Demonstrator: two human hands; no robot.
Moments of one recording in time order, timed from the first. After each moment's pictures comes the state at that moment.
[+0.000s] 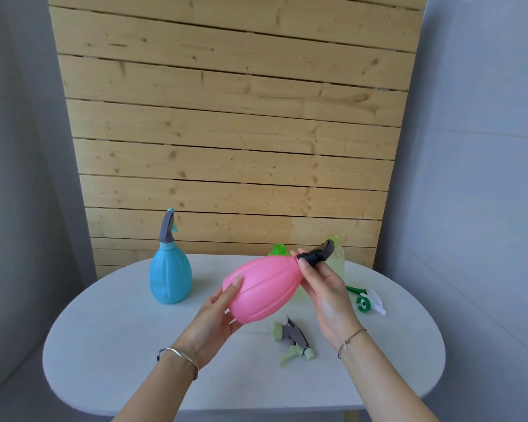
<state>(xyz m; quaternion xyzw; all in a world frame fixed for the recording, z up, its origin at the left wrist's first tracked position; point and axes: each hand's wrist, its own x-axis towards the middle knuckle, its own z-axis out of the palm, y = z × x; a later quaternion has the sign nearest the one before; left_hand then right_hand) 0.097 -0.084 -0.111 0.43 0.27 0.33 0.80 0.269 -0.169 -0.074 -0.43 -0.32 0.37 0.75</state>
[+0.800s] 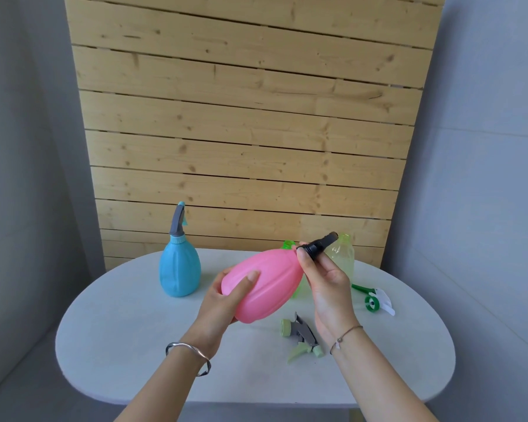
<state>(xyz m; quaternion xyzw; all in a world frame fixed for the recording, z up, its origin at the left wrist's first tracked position) 0.090 -0.094 -0.095 0.53 0.33 0.42 0.66 0.238 -0.164 -0.063 -0.47 -0.32 0.30 0.77</state>
